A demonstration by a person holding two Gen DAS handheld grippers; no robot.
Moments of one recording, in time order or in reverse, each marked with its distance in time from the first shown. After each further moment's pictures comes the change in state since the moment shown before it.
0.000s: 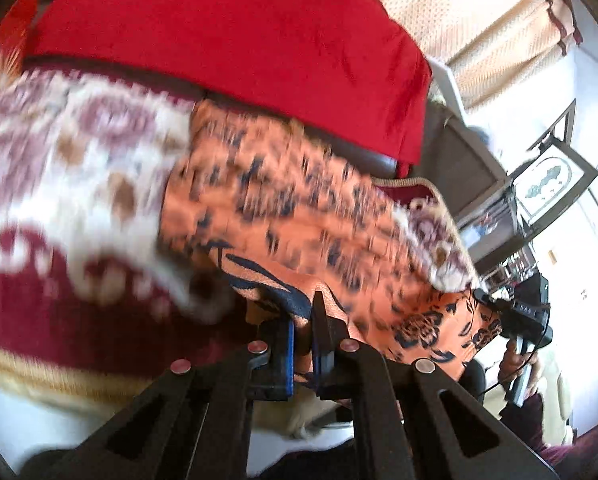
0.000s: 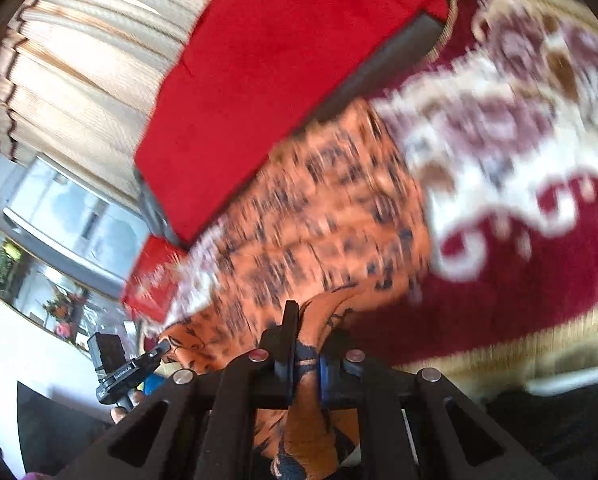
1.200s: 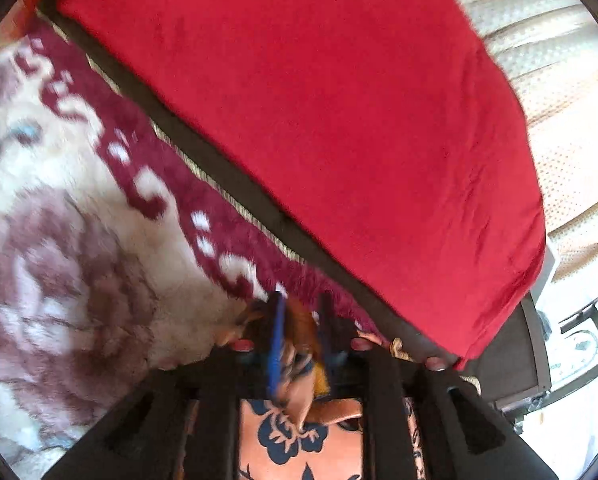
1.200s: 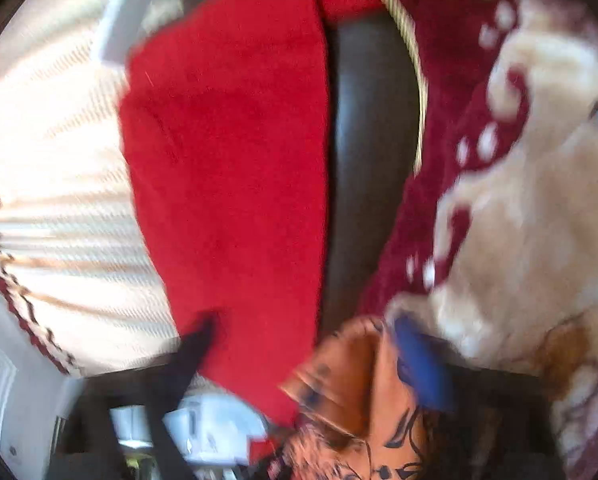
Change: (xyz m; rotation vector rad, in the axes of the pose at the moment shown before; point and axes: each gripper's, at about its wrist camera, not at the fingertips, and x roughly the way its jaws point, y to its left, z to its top) left arm 0.142 0.133 0.207 -0.426 -0.281 0.127; right arm 0.178 -0.157 0.247 0.608 -0.368 0.343
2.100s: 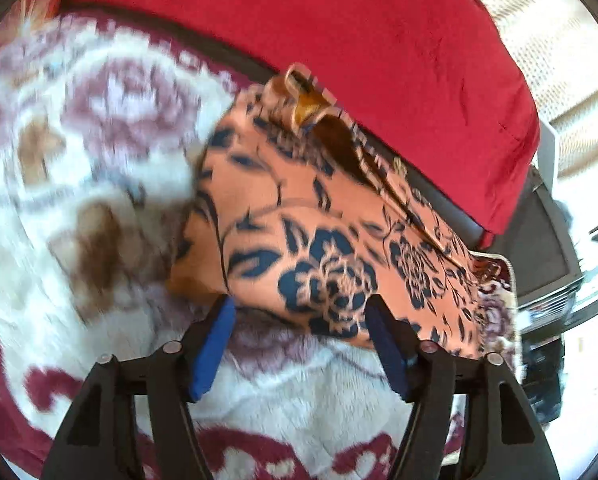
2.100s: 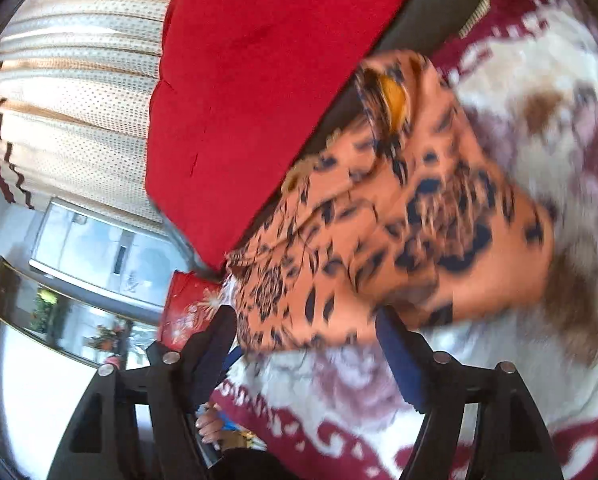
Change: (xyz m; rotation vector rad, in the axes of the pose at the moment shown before) left arm -0.070 0.003 -0.162 0.150 0.262 0.083; right arm -0.051 0.032 -0.181 -0.388 0.507 -0.224
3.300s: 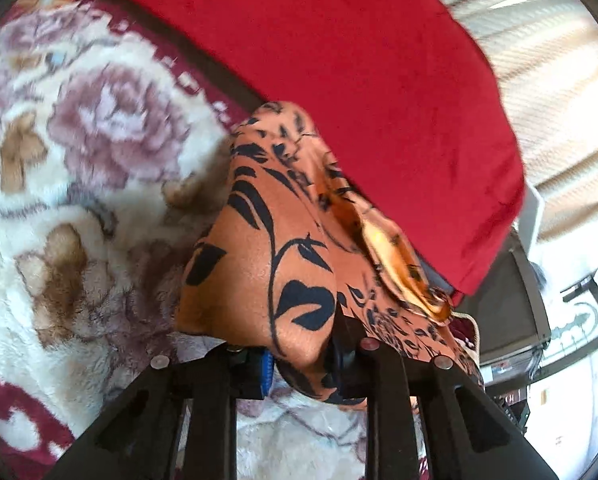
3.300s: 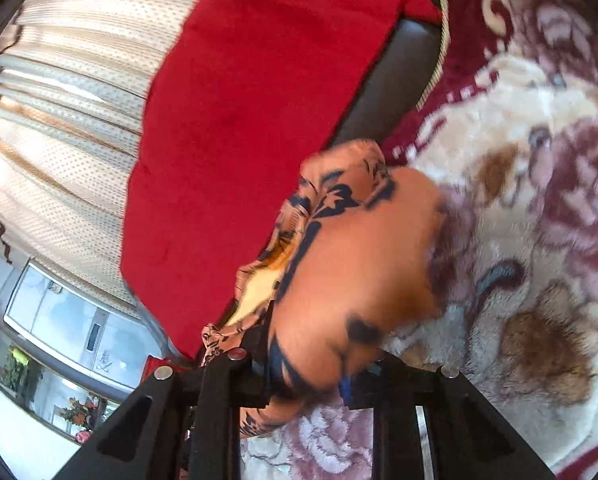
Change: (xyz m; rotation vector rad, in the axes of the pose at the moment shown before) left arm -0.023 -0.009 0.003 -0.107 -0.166 -0.106; right arm -0.006 0.018 -0.003 0.017 -0.386 -0.104
